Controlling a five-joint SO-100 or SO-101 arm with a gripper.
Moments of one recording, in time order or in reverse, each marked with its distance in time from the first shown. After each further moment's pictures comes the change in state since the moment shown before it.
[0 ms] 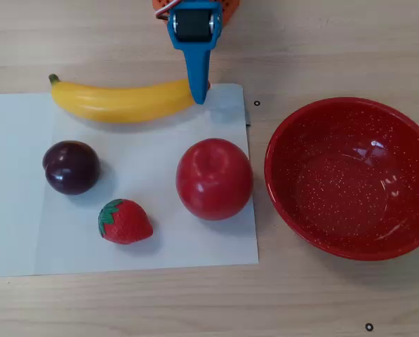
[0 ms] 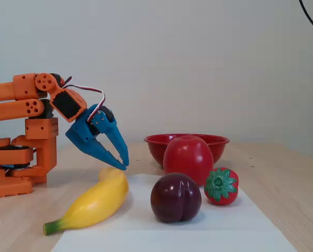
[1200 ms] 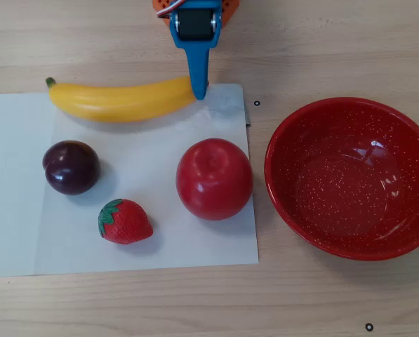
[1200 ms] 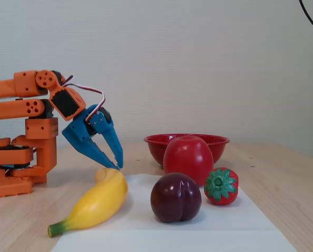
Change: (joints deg) arm 0.5 -8.2 -9.6 7.5 3.2
